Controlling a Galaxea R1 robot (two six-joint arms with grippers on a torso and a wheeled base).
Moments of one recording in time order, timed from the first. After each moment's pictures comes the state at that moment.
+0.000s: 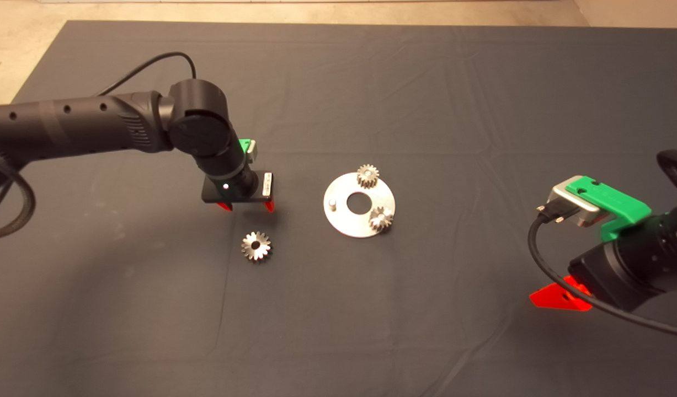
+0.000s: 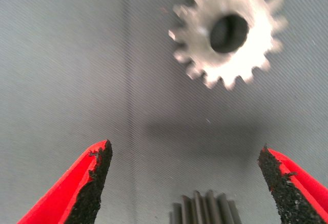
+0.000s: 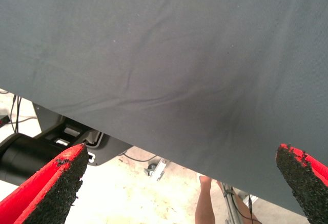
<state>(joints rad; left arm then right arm) -0.37 2.50 -1.21 0.37 1.44 -1.35 0.66 2.21 -0.39 -0.02 -1.53 1.44</state>
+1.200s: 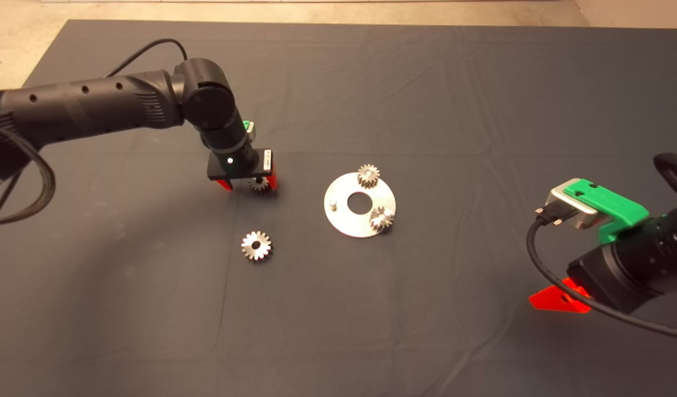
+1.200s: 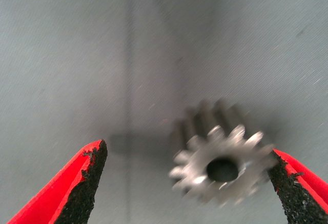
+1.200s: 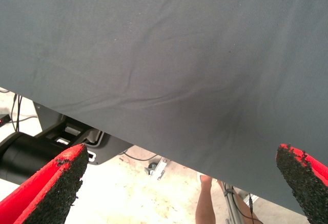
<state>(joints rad) -0.37 2.59 -1.47 0.32 1.37 -1.22 0.66 2.21 -0.39 -0.02 -1.53 1.44</state>
